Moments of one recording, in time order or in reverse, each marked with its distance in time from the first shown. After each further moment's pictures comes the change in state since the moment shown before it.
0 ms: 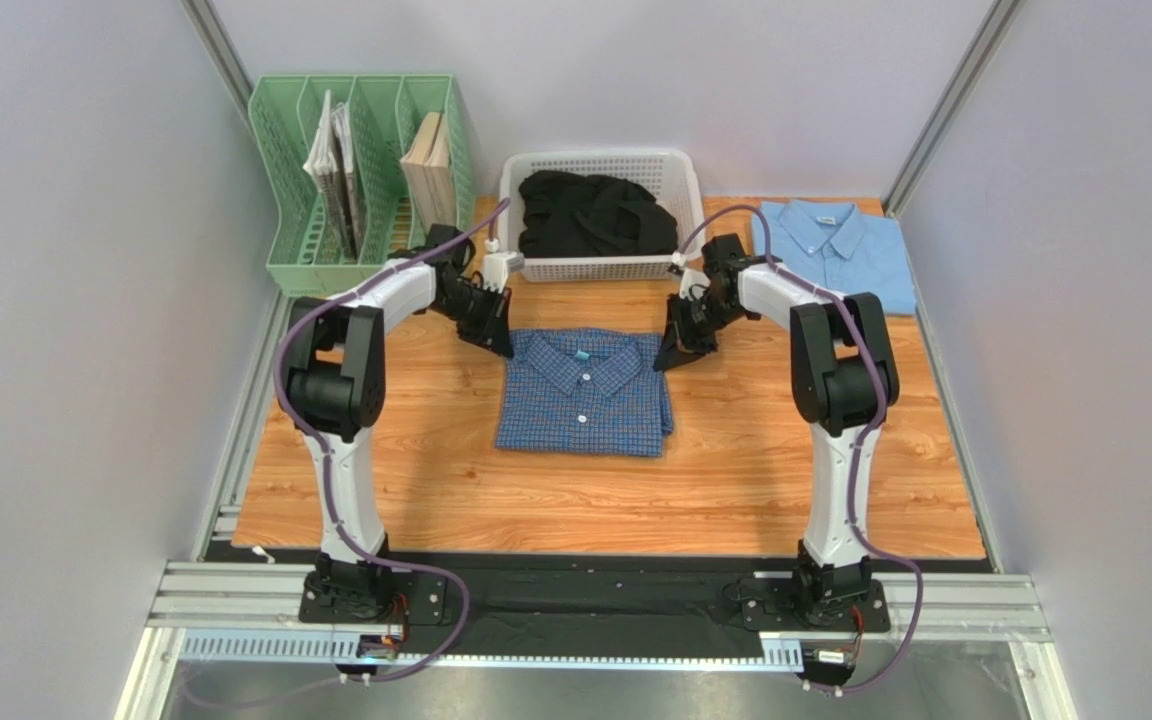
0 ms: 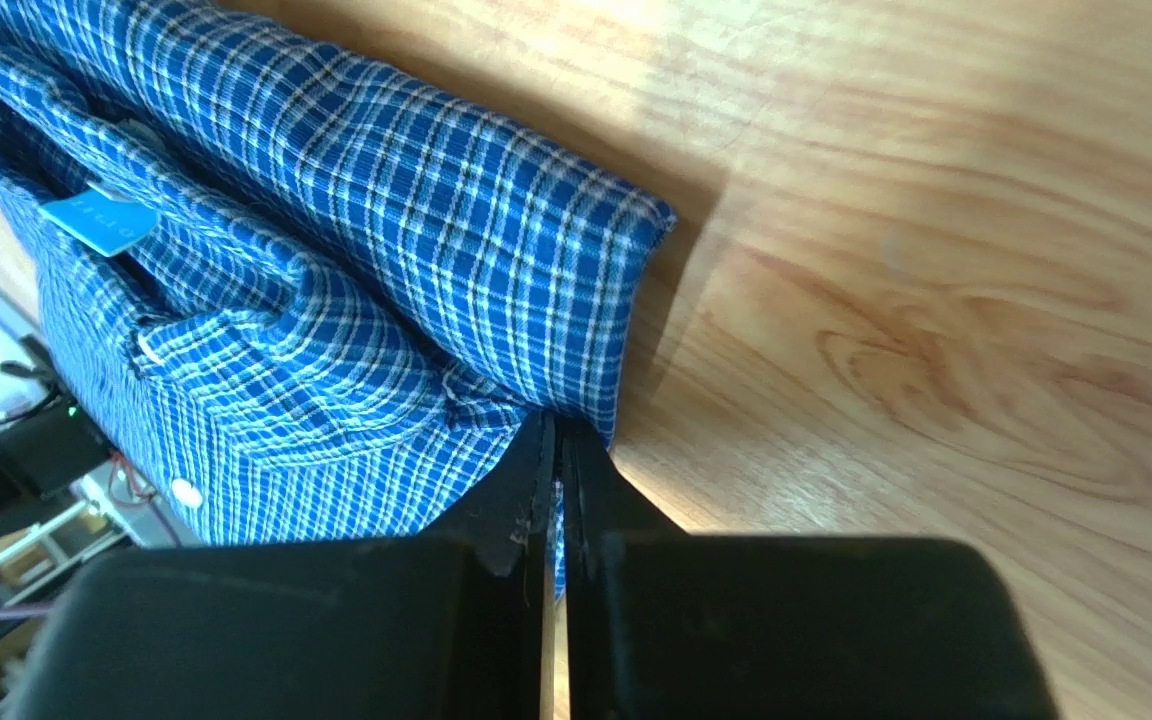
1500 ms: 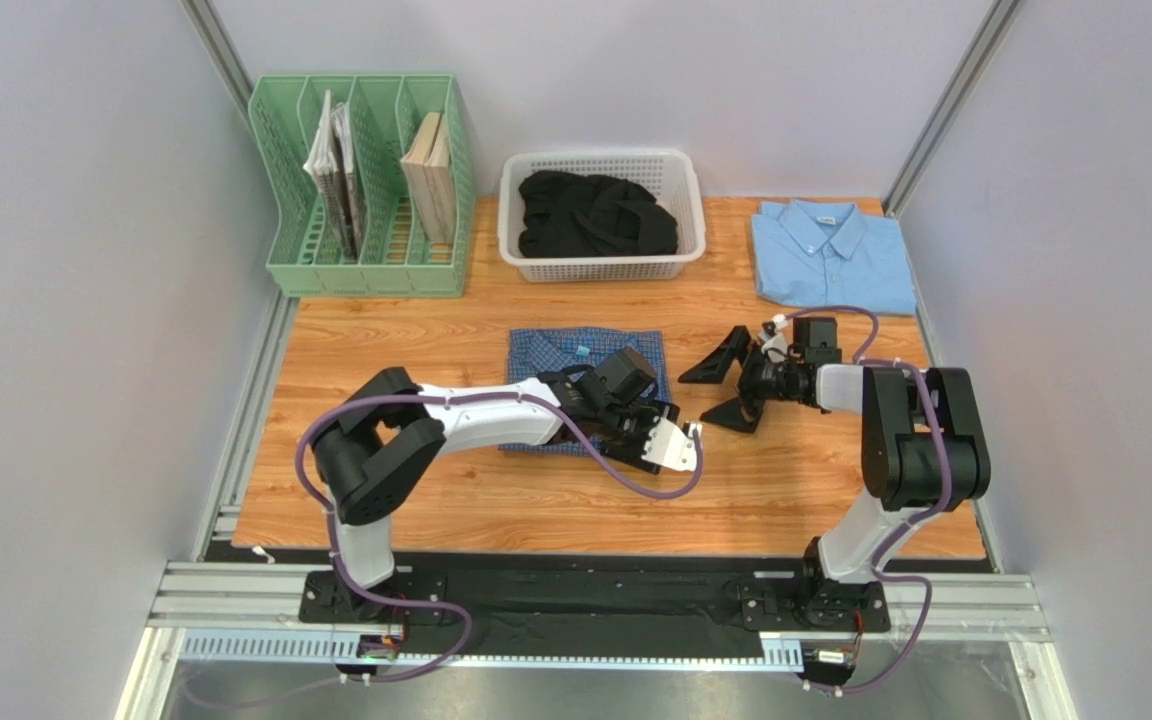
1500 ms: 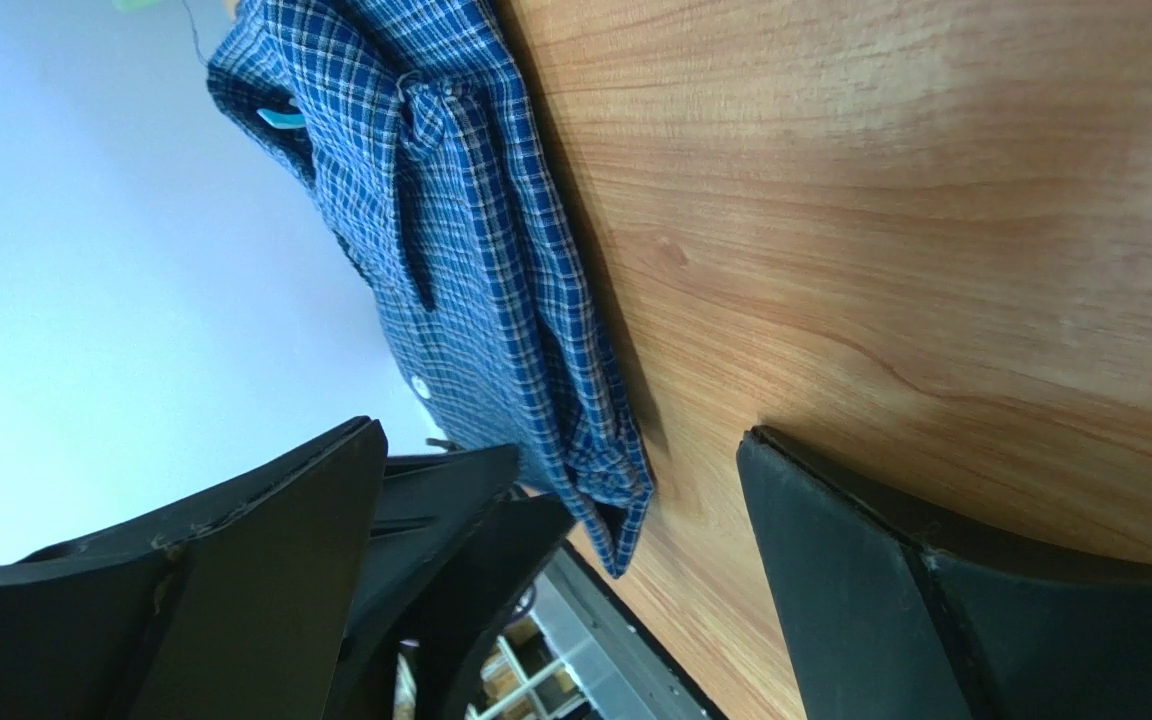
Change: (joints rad) left arm -0.802 -0.217 -0.326 0.454 -0.338 0.730; right arm -0.234 -0.440 -0.798 0.647 -0.285 0.614
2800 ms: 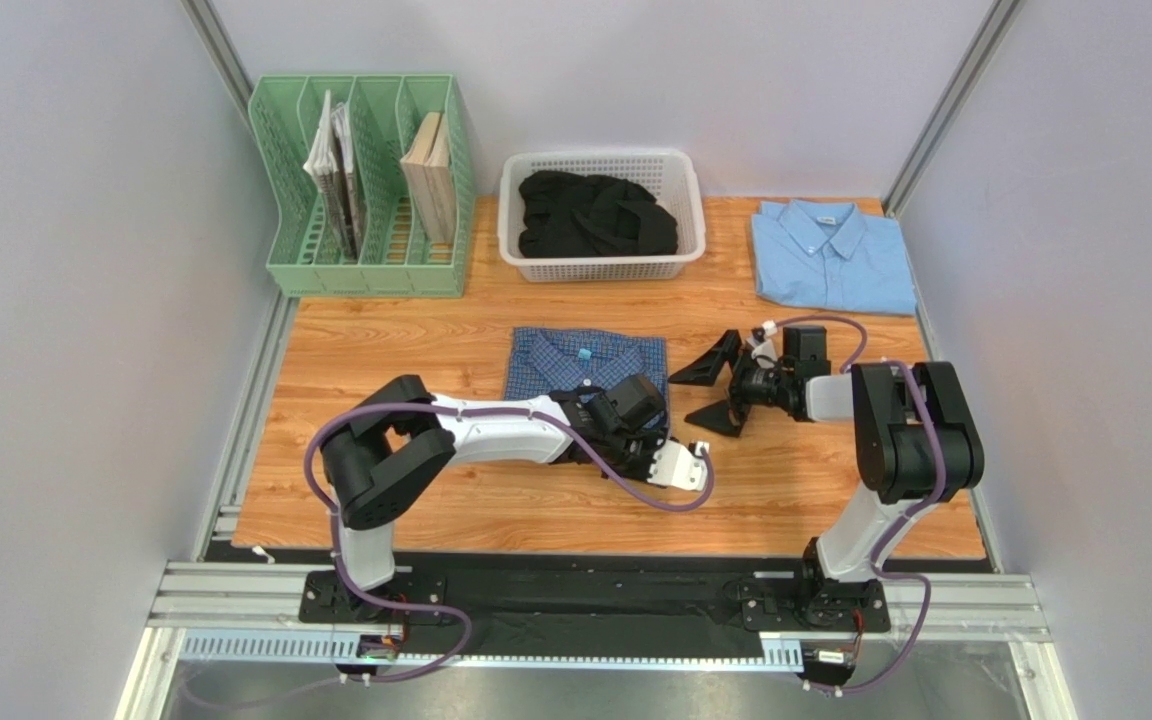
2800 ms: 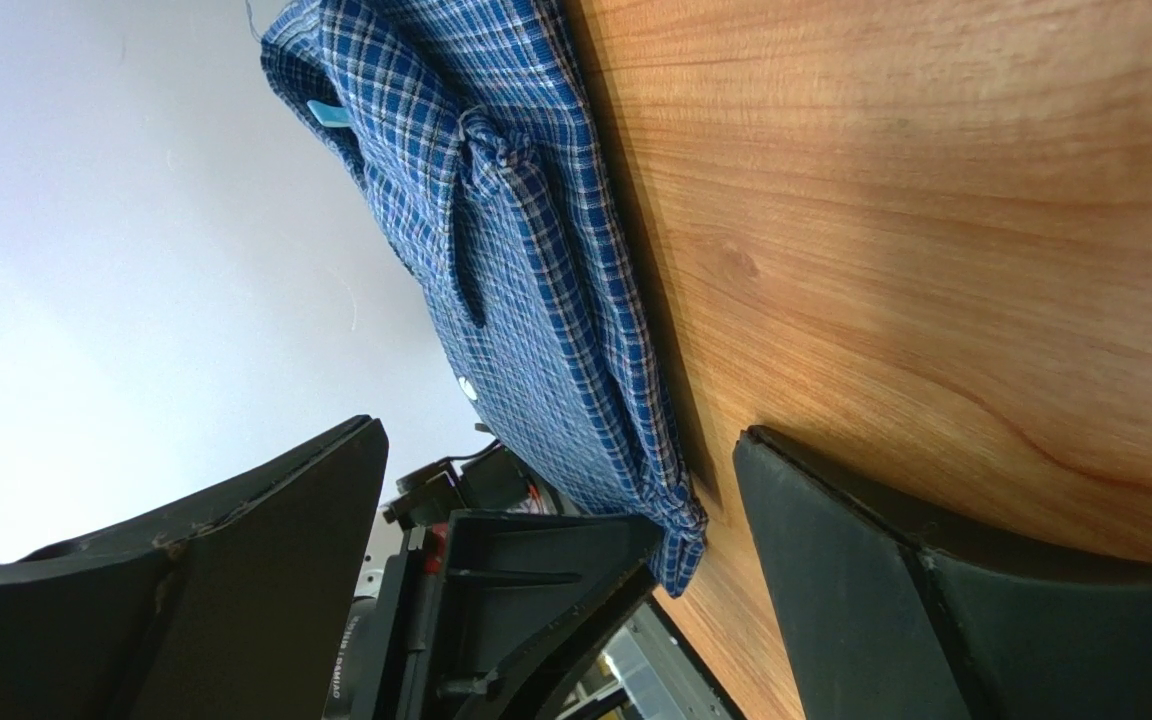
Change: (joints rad) left arm -0.079 0.026 -0.029 -0.027 -0.032 -0.155; right arm 0.042 0.038 -0.090 0.265 -0.060 0.173
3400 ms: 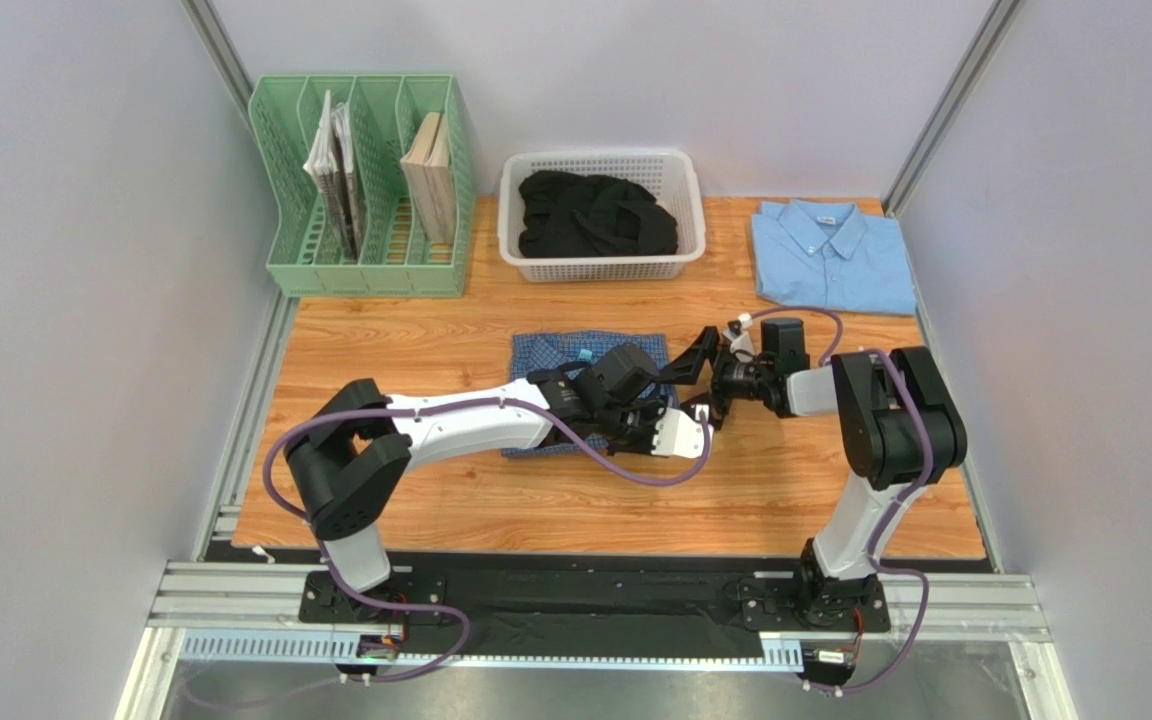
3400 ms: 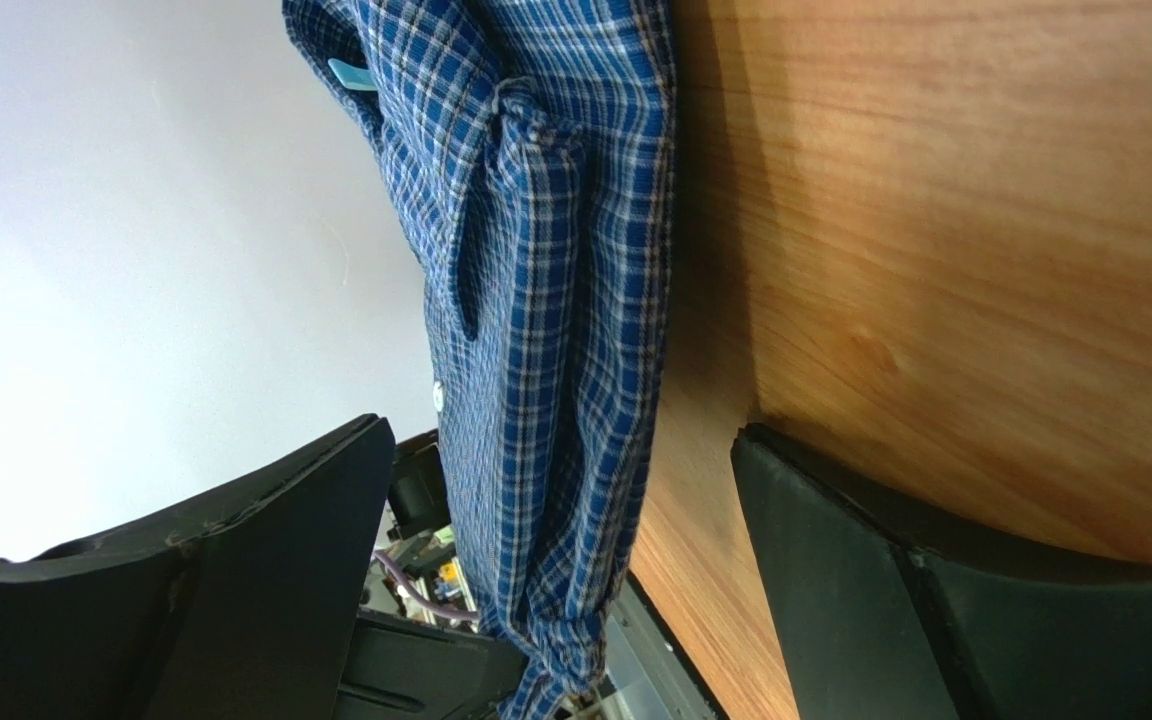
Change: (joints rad) left arm 0.035 -0.113 0.048 -0.014 0.038 -0.052; right arm 0.077 0.067 0.035 0.092 -0.025 0.027
